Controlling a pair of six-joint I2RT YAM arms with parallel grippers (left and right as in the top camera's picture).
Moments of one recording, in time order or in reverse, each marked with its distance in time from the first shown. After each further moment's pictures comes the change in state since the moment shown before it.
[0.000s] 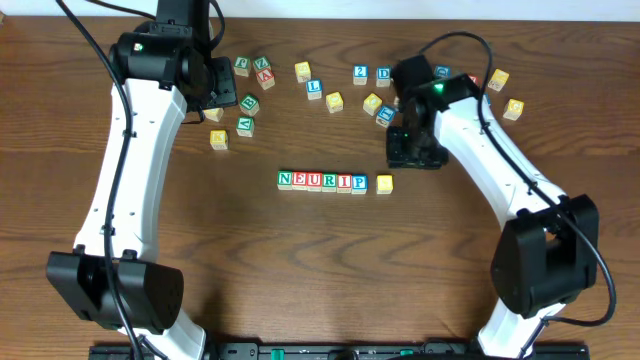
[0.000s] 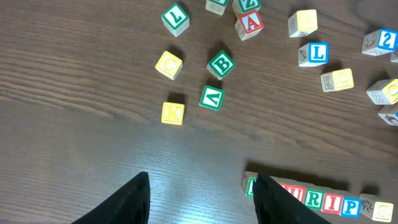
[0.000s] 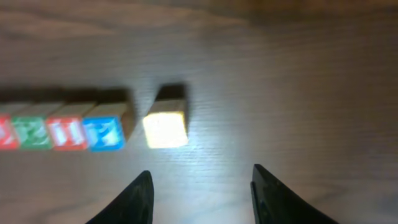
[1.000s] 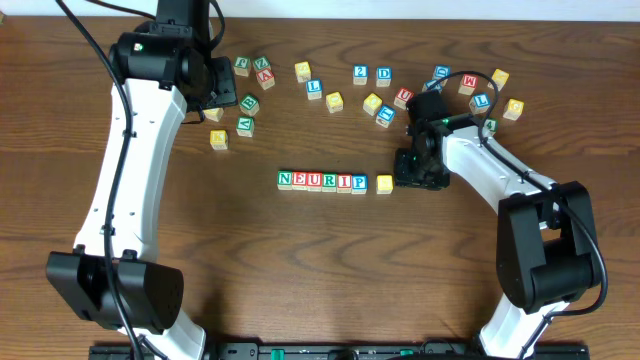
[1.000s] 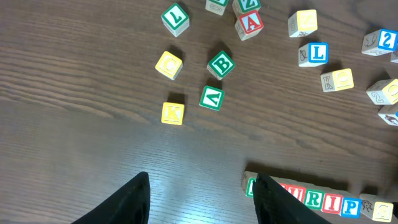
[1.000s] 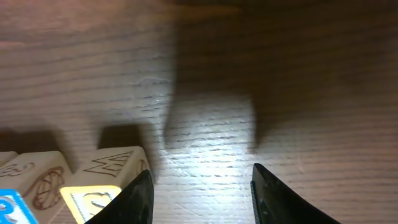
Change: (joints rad) left arm 0.000 0.000 0.000 0.000 0.000 0.000; right arm -0.072 0.008 -0.329 0.380 -0.074 -0.011
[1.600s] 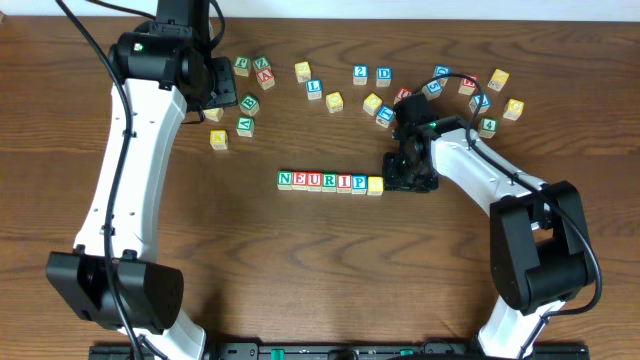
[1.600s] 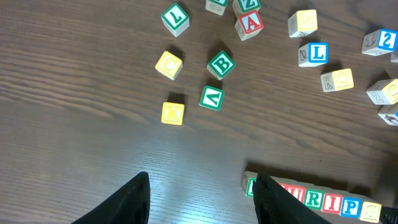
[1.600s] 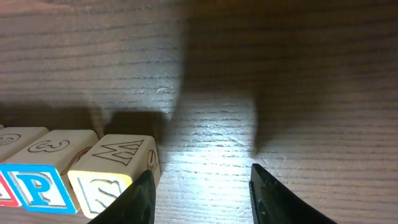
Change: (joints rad) left arm 0.000 0.000 0.000 0.000 0.000 0.000; right arm 0.053 0.005 0.000 0.002 -0.035 0.000
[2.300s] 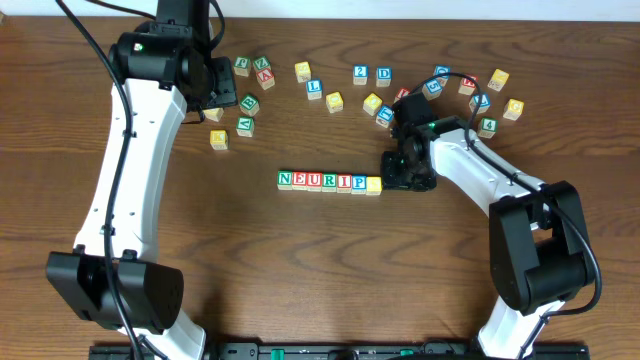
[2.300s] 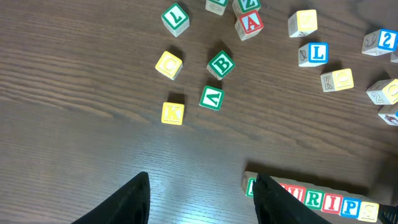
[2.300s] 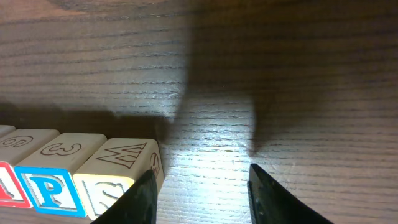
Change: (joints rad) left arm 0.000 0.000 0.000 0.000 0.000 0.000; right arm 0.006 0.000 0.000 0.018 -0.008 -0.001
